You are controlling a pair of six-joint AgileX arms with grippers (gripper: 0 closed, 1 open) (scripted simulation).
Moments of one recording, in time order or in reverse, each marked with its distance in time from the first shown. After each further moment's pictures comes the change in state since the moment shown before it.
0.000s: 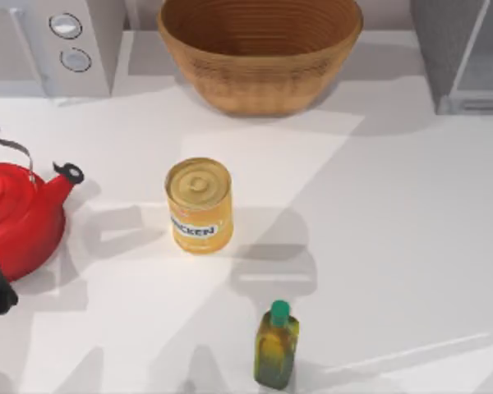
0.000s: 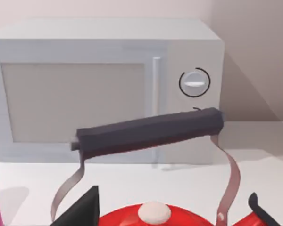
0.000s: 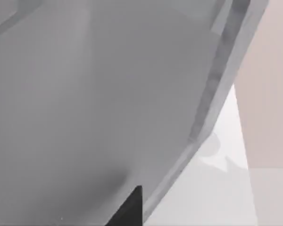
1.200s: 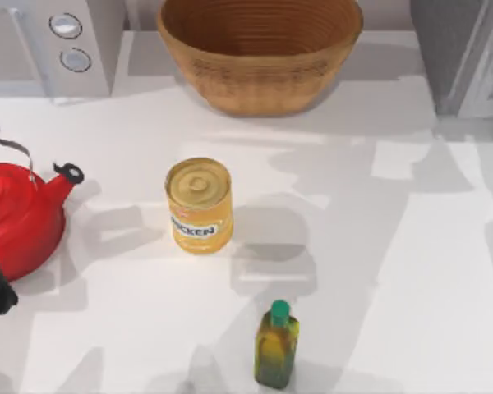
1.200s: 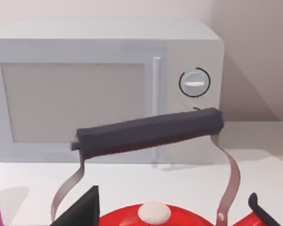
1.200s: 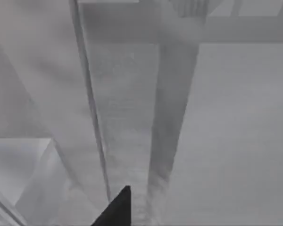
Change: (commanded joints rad) left arm 0.000 0.000 0.000 0.000 0.000 0.000; right arm 0.606 -0.042 -0.097 0.207 0.494 0.418
